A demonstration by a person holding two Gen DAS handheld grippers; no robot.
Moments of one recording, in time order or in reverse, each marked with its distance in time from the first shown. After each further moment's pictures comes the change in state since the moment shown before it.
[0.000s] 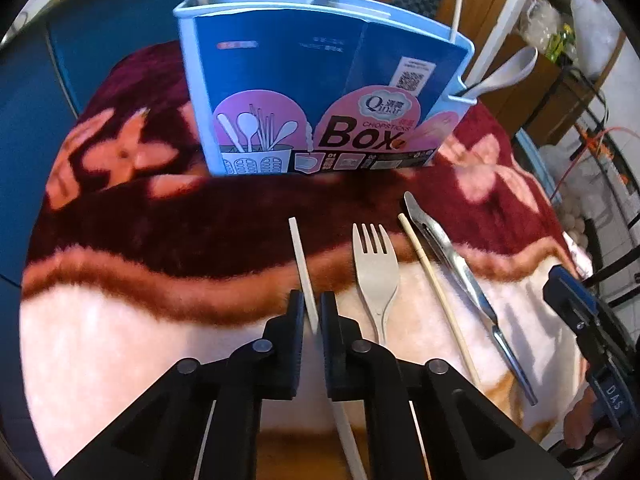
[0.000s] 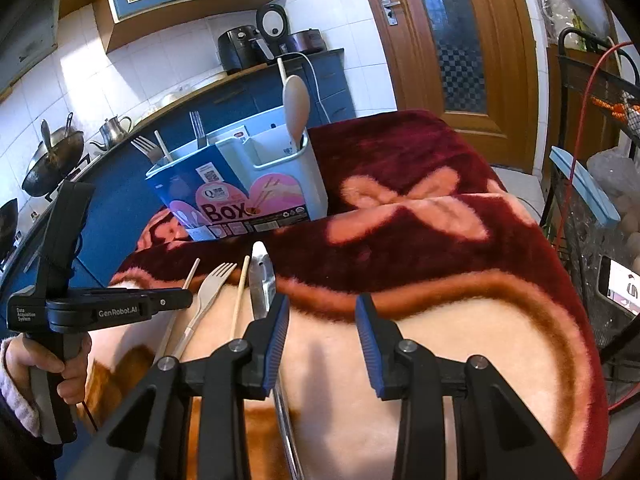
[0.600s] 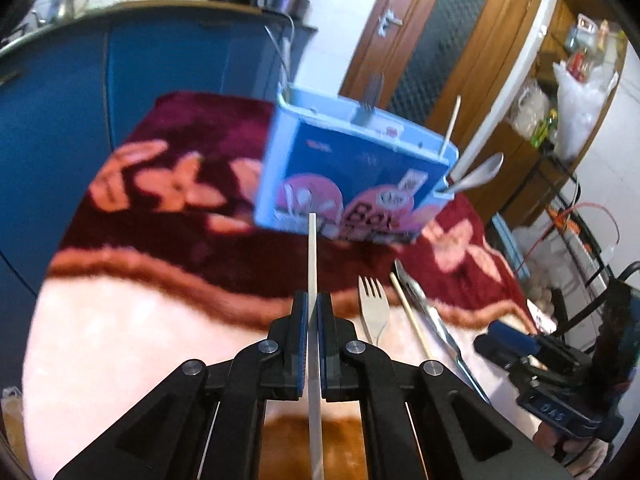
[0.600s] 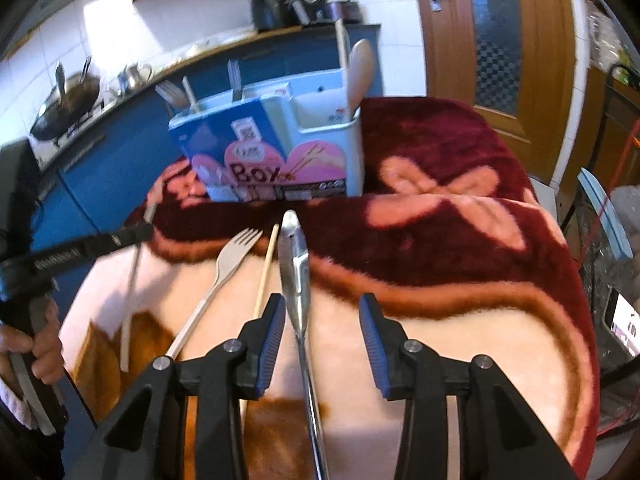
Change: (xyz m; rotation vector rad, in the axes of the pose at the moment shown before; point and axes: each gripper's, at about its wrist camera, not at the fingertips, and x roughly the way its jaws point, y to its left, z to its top) left arm -0.063 0.038 -0.027 -0.130 -0.301 -0.081; right arm 0.021 0.032 0.005 -0.164 0.159 0.008
